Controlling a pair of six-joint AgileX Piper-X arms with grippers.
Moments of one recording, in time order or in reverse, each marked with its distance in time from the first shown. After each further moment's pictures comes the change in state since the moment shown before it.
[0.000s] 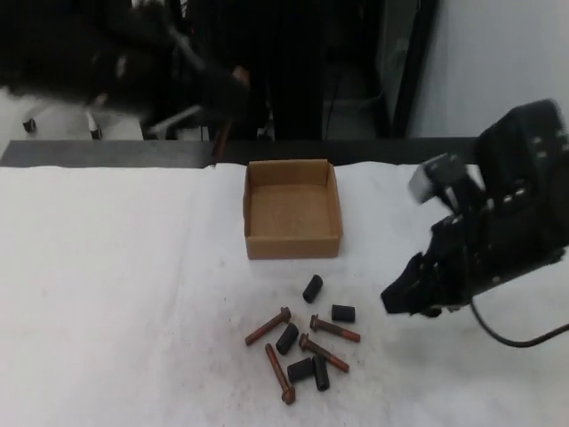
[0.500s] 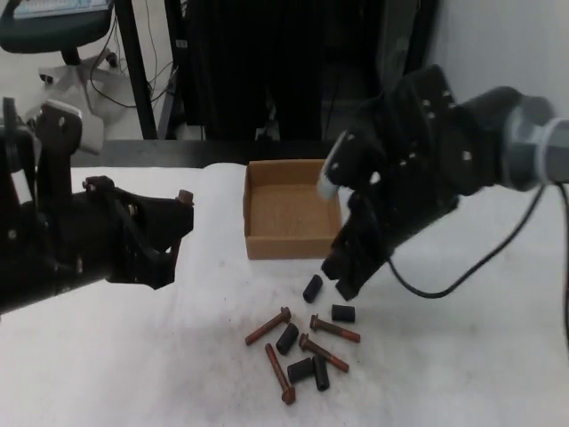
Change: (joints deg) left arm 6.4 -7.9 27.4 -26.0 -2.7 -0.4; right arm 10.9 16.0 -17.3 0.4 10.3 -16.3
